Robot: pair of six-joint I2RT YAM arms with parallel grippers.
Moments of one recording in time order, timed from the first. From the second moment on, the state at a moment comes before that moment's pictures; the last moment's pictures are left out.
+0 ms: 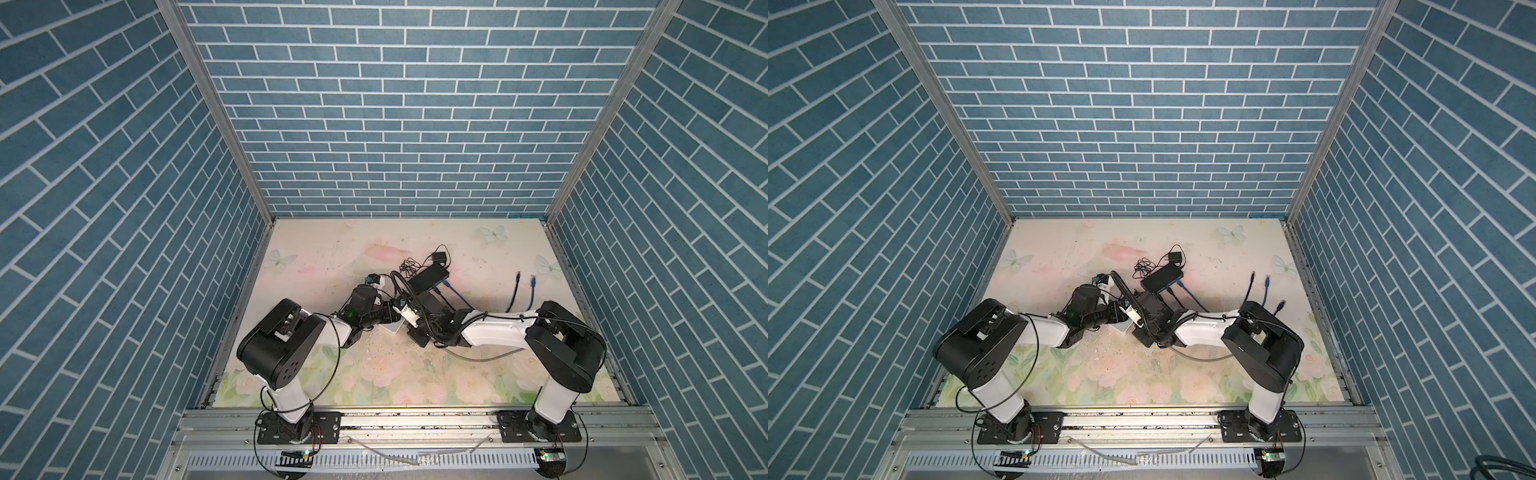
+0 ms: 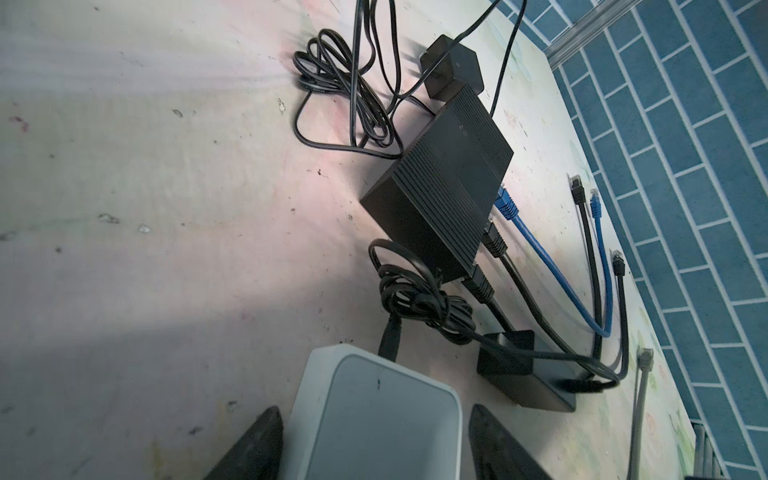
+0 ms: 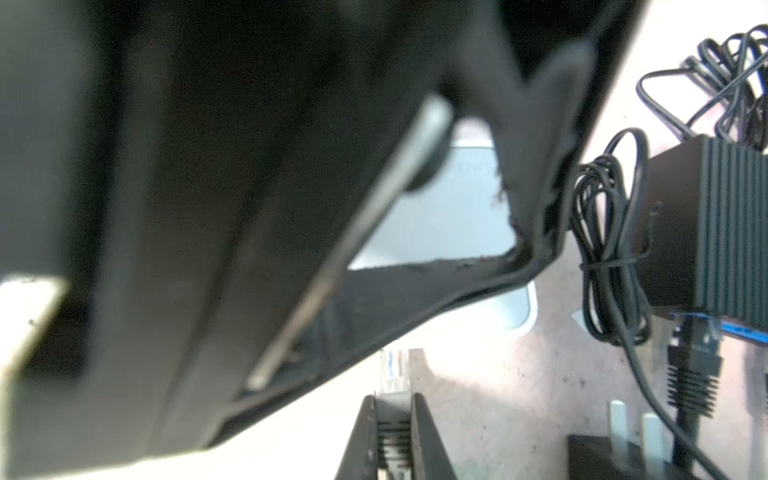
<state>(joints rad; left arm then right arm) -0.56 1.72 0.56 0.55 0.24 -0.64 0.97 1.75 0.89 -0.04 0.03 -0.07</state>
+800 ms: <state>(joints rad) -0.57 1.79 0.56 0.67 0.22 -0.57 0.93 1.80 0.91 0.04 -0.05 -0.16</state>
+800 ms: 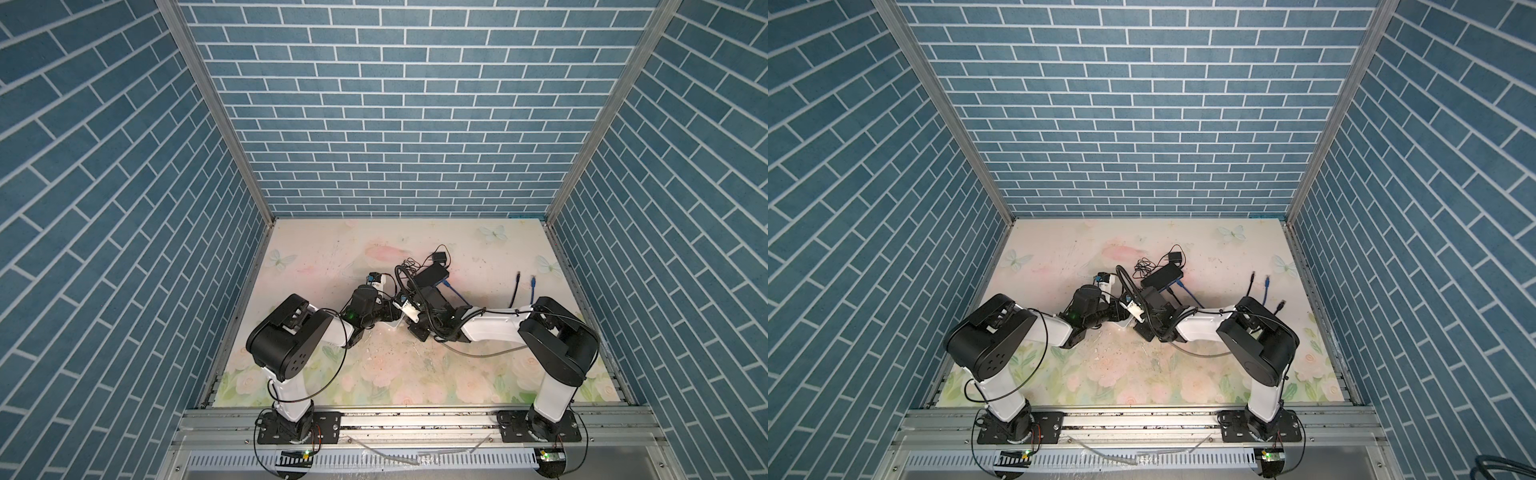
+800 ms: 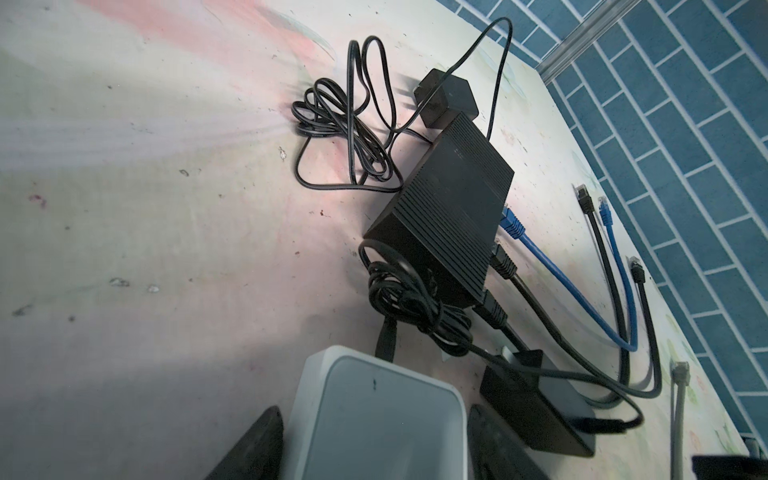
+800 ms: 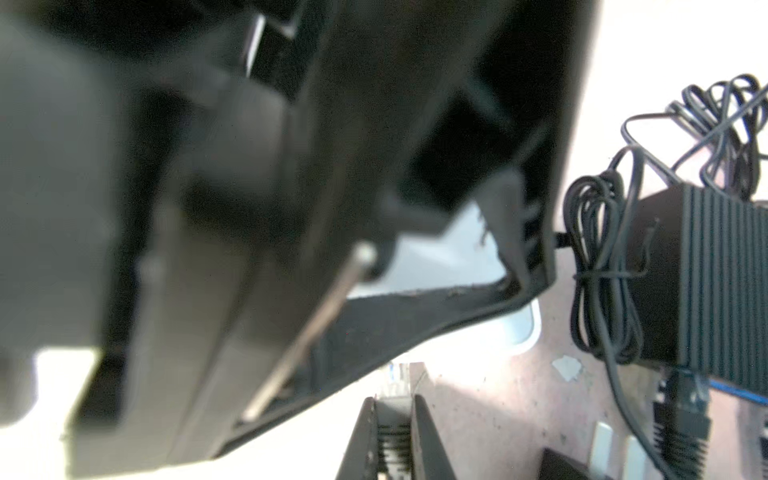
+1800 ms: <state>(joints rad) -0.51 1.69 0.69 0.28 0.26 -0.50 0.89 1.82 0.90 0.19 -0.13 -0.13</state>
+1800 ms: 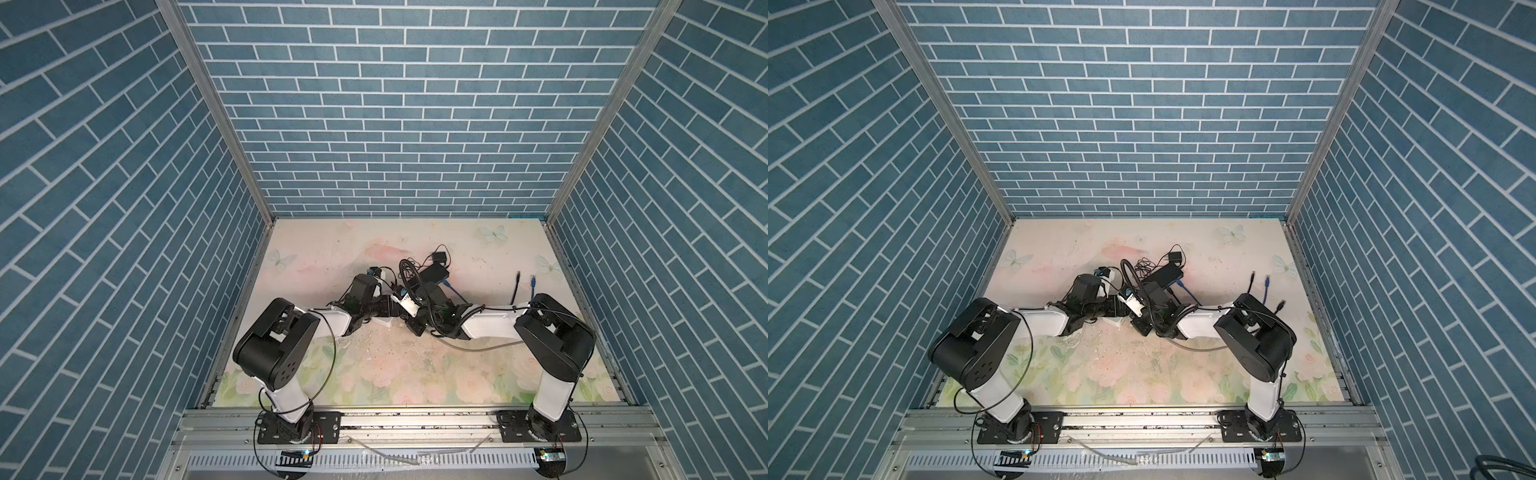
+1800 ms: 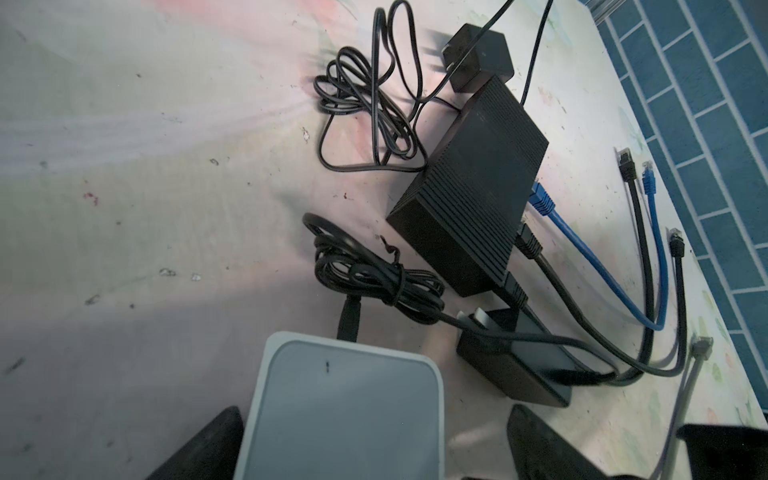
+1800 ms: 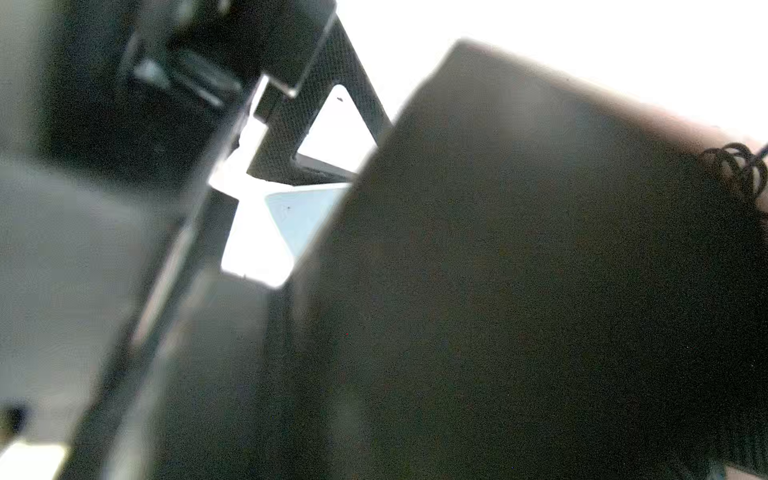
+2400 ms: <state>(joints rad) -0.40 1.61 0.79 0.03 0.42 -0.50 0.84 1.86 0.90 0.21 -0.12 -0.14</state>
